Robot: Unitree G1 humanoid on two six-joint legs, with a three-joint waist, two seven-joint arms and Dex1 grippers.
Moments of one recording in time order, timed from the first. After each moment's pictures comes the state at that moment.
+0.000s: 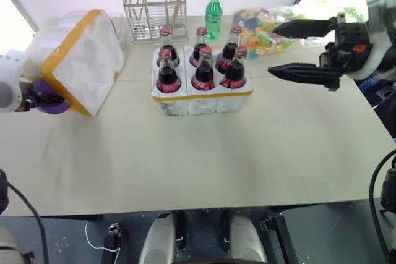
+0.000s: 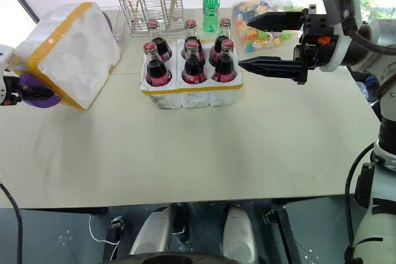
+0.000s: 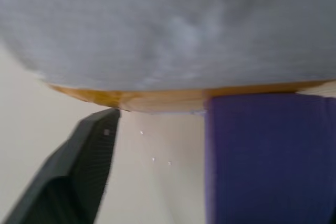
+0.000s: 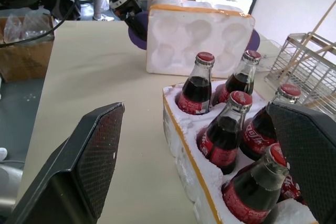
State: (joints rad) left arm -1.01 1.13 -0.18 0.83 -0.12 0.78 -1.00; right arm -0.87 -0.94 -0.18 -0.11 0.70 0.75 1.23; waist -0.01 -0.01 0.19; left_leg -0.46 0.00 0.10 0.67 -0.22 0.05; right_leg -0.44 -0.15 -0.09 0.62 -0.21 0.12
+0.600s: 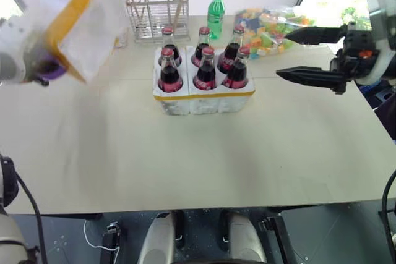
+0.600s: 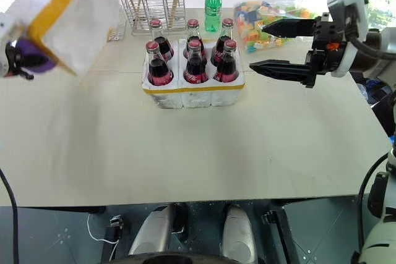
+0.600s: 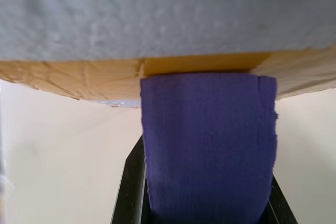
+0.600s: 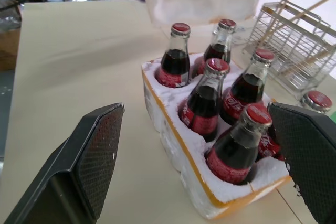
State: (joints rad) left arm -1.04 1.07 -0.04 0.57 -0.05 0.57 -0.89; right arm -0.79 -1.02 -0.20 -0.11 0.69 0.75 1.18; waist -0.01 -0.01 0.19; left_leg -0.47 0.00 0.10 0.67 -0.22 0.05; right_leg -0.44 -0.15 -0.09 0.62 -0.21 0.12
